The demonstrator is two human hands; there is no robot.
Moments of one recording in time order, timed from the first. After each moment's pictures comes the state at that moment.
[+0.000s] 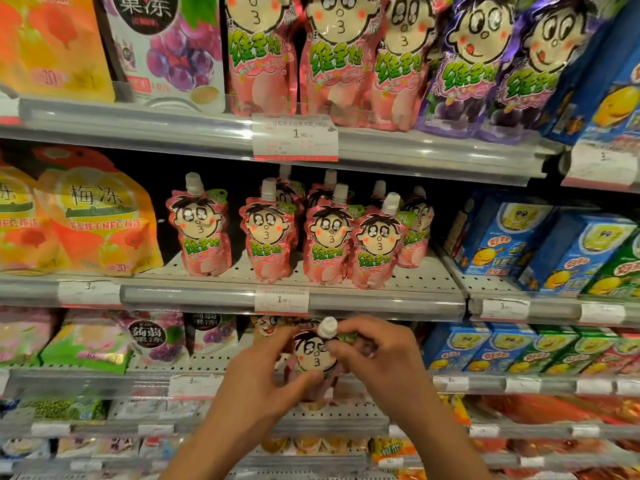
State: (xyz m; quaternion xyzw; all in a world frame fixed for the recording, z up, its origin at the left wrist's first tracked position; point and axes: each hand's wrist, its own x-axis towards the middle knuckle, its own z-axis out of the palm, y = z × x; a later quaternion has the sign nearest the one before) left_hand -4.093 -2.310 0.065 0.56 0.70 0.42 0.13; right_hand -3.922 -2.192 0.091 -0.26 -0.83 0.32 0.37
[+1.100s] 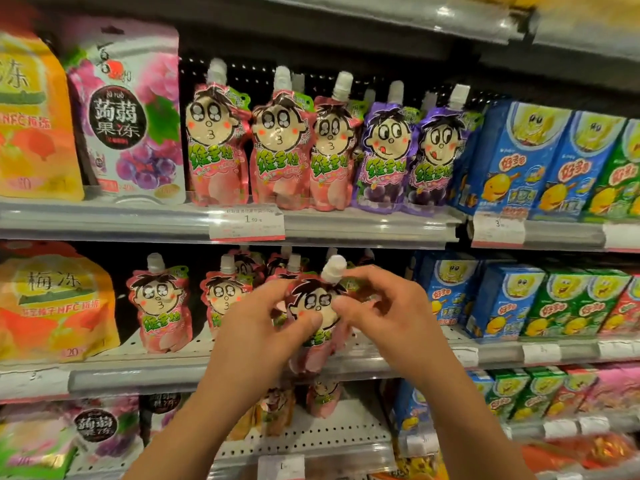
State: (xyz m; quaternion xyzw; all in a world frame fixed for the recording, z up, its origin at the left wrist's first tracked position) left_hand -4.071 -2.256 0.200 0.57 0.61 0.54 0.06; right_hand -3.892 -2.165 0.229 -0.25 -0.81 0.31 0.43
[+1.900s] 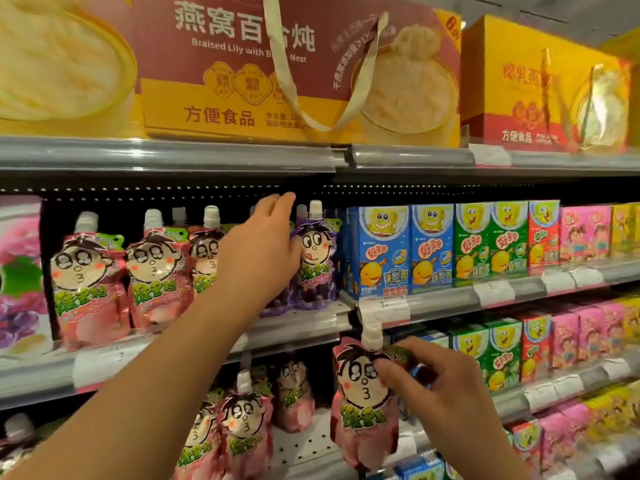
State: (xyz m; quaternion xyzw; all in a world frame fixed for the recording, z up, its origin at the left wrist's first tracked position) left_hand -3.980 -2.121 0.409 0.62 0.63 0.35 -0.31; right_hand -3.747 -2.145 0.275 -0.33 -0.74 0.18 0.56
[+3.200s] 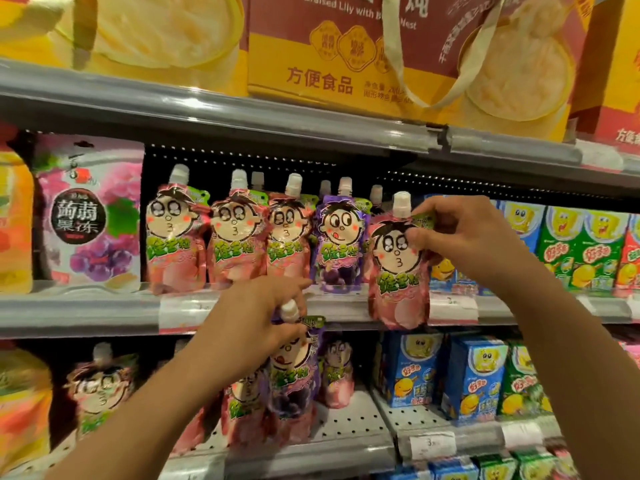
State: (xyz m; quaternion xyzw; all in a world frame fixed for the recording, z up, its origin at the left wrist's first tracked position) left_hand -4.070 -2.194 0.313 0.71 0.57 0.40 -0.09; right_hand -3.800 -2.071 0.413 -0.27 -0.84 0.08 0.46
